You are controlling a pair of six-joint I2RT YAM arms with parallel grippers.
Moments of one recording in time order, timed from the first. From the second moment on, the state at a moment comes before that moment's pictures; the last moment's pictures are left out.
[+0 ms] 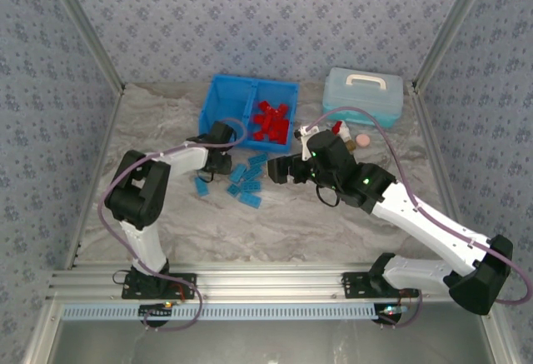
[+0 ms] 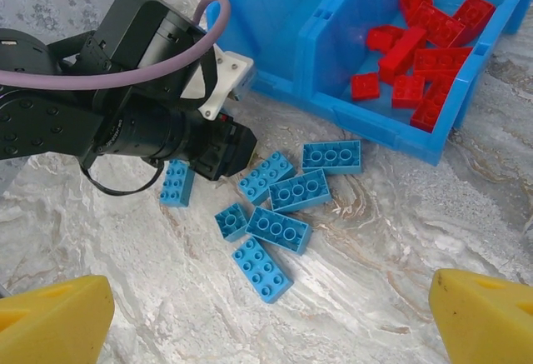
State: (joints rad) left arm -0.46 1.85 1.12 -0.45 -0.20 -0.28; right arm 0.83 1.14 1.09 -0.53 0.08 0.45
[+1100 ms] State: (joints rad) left arm -0.63 1.95 1.84 -0.56 -0.19 -0.30; right arm 0.83 1.06 1.09 -0.53 0.13 0.47
